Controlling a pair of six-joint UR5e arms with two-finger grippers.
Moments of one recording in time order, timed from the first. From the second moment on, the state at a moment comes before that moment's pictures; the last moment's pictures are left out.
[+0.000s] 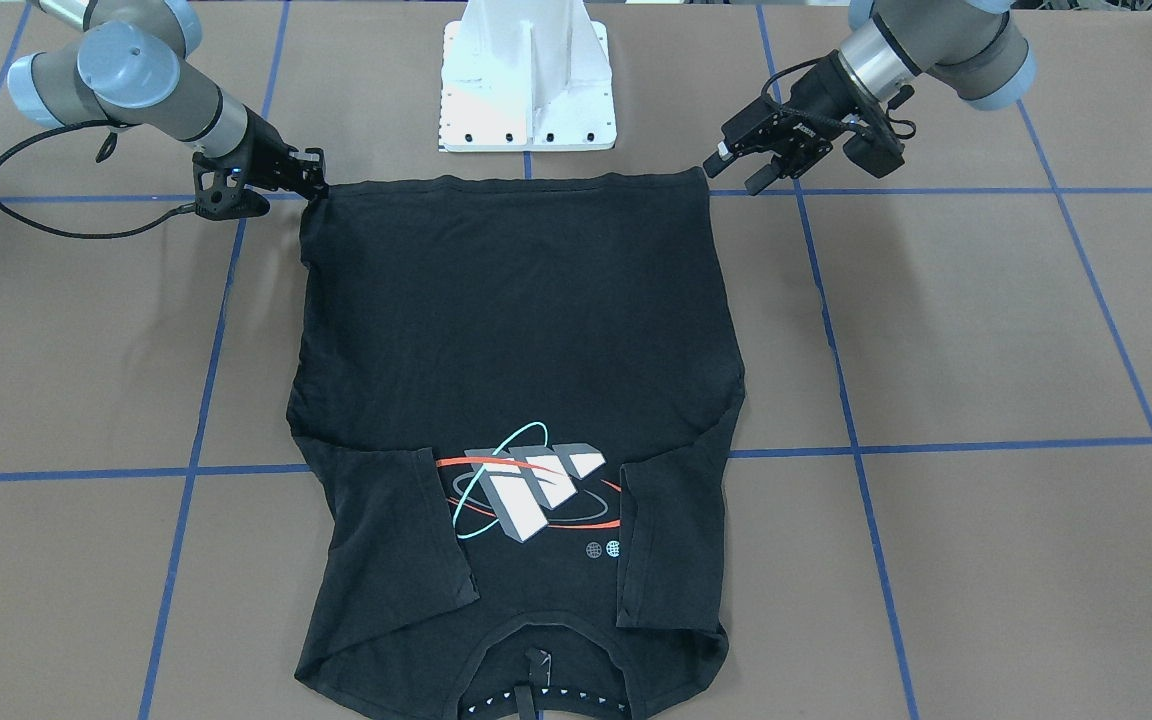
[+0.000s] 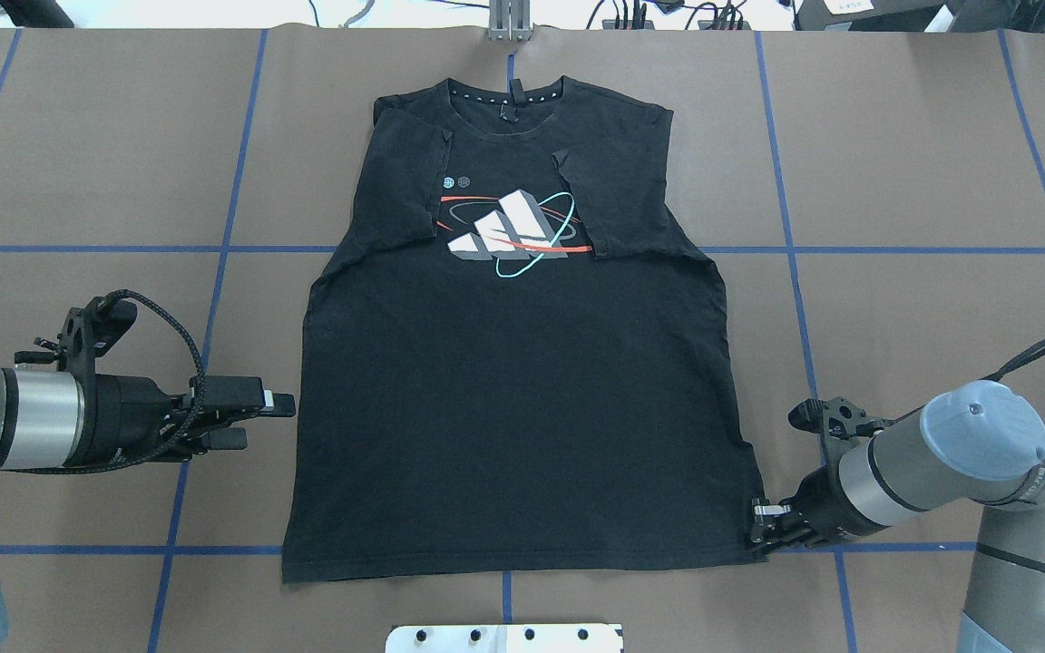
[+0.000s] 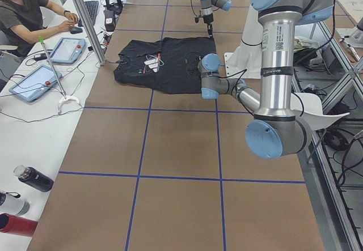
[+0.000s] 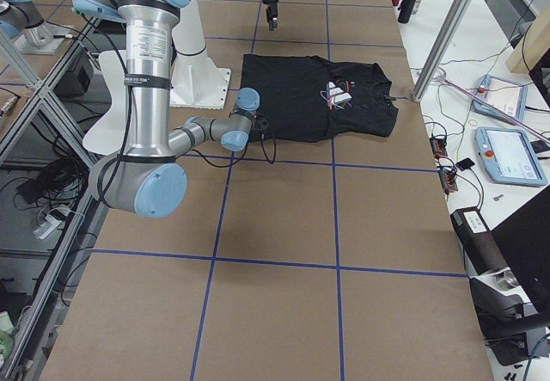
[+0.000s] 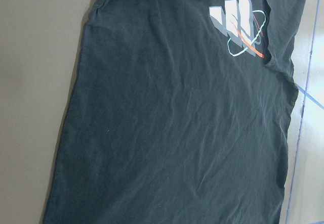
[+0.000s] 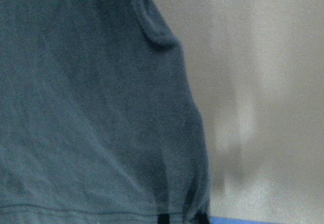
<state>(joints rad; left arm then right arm) -0.51 -1.53 -1.99 -2.67 -1.91 -1.74 0.39 -1.64 1.89 -0.83 2.15 1.48</state>
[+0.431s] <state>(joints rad) -0.51 -1.53 -1.99 -2.67 -1.91 -1.74 0.39 -1.65 1.90 -0.83 2.15 1.48</state>
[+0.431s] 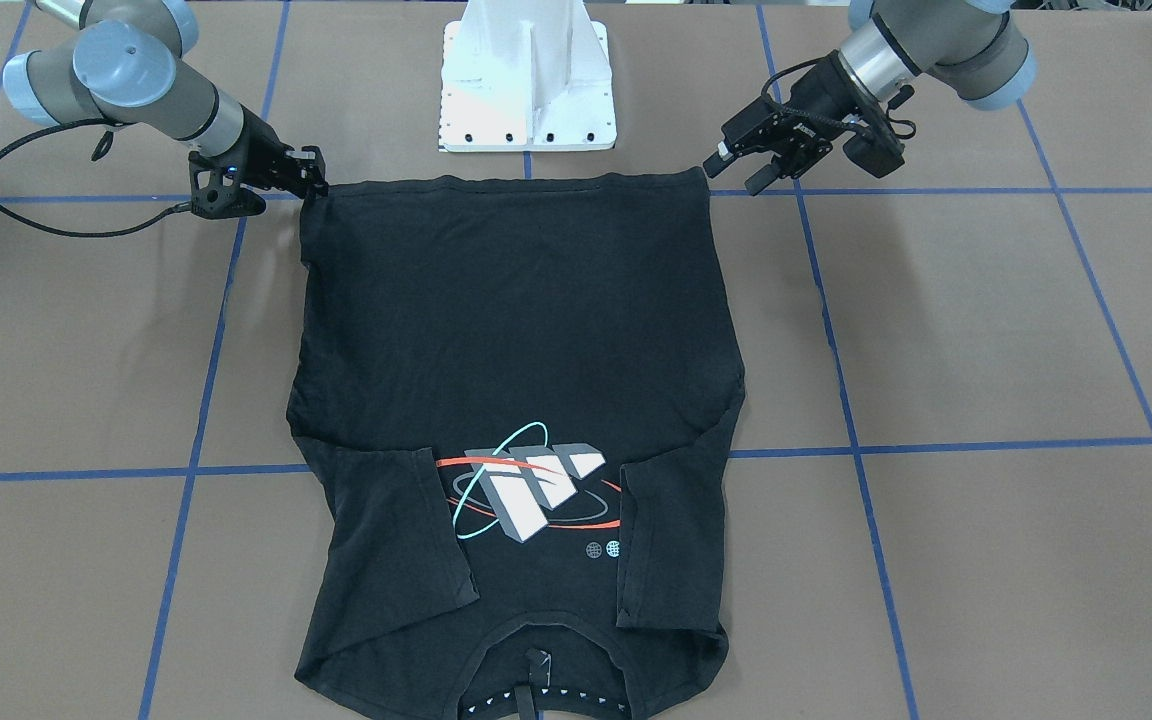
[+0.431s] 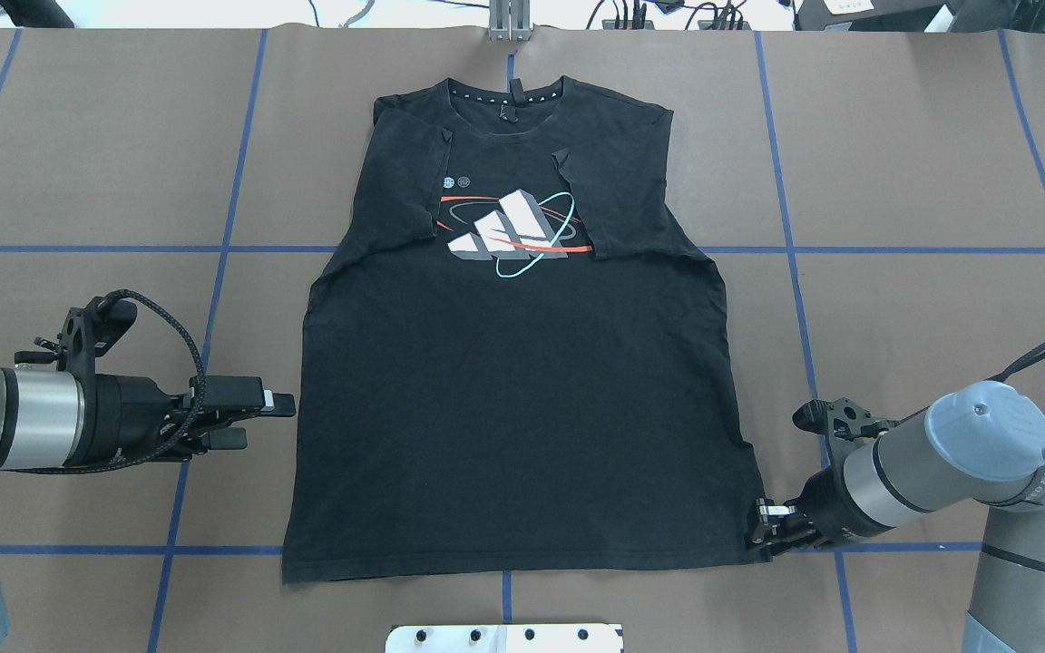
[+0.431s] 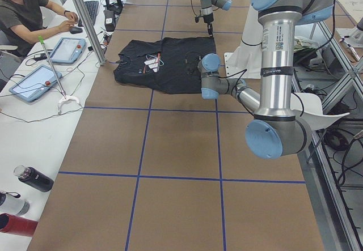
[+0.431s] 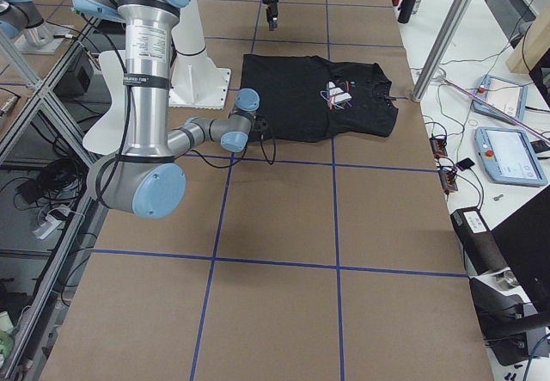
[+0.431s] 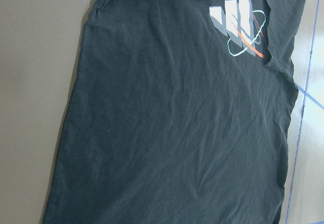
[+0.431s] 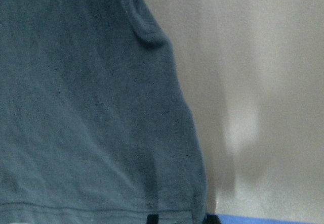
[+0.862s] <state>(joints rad) -0.51 -1.53 -1.99 -2.67 -1.91 -1.74 0.39 -1.65 1.90 -0.83 2.15 1.48</state>
